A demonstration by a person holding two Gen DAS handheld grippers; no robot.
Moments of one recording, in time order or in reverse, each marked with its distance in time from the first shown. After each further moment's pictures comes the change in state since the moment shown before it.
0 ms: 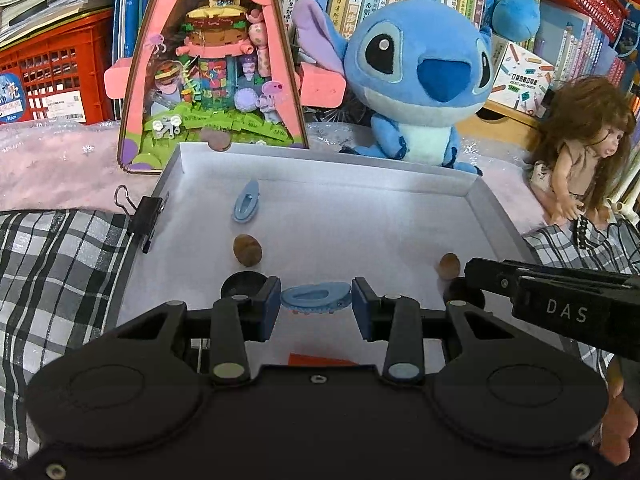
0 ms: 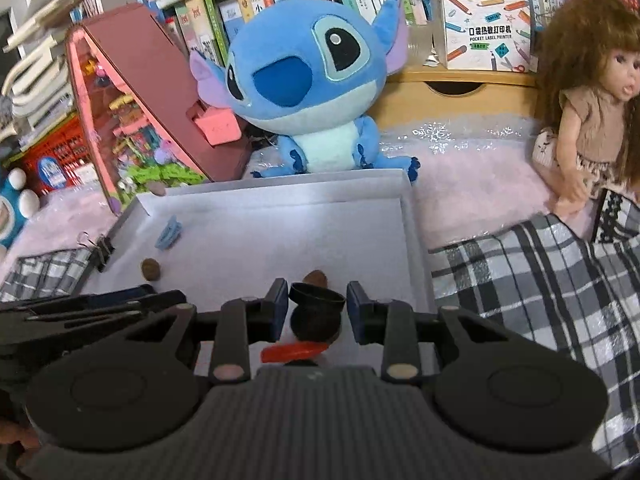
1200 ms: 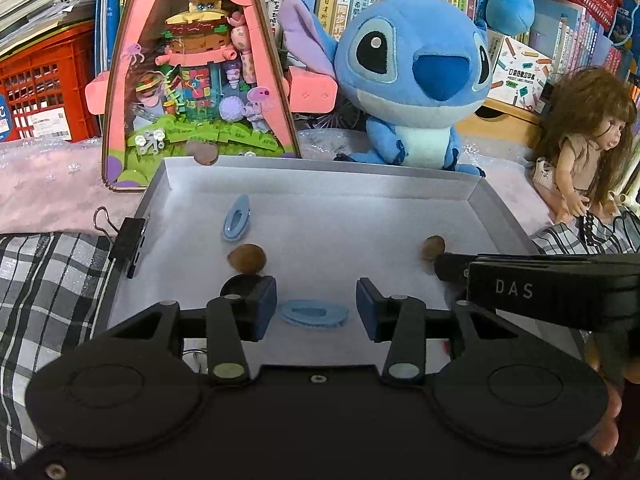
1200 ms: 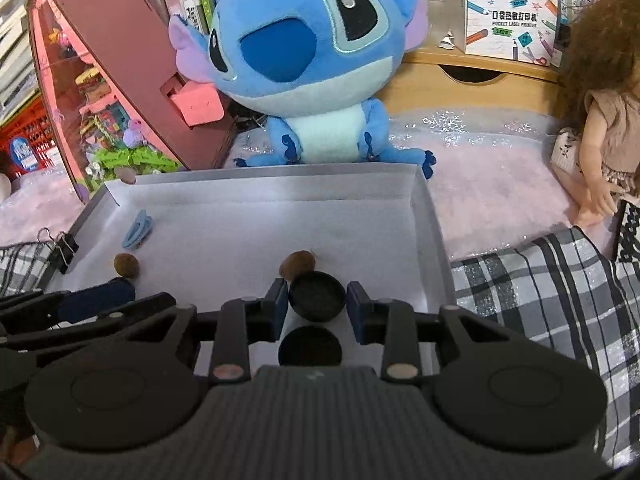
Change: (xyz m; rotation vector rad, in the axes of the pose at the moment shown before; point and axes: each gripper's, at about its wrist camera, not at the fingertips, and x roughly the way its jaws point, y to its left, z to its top) left arm 0.014 -0.004 0.007 0.049 -0.025 -0.003; right arm 0.041 0.006 0.013 -0.018 0.058 -0.036
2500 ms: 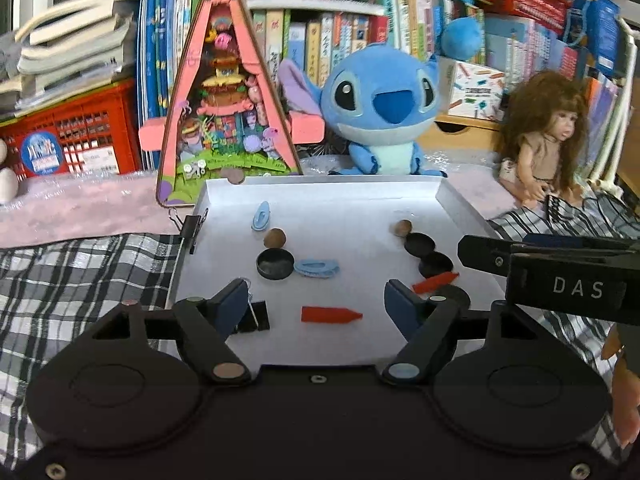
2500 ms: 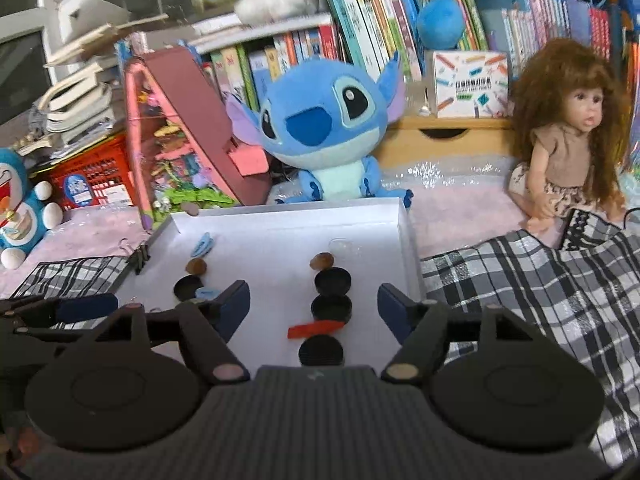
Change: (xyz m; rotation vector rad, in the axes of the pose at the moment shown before) left arm -0.105 -0.010 -0.050 0.092 -0.136 0.036; right arm -0.106 0.006 -0.056 -0.003 -0.233 0.039
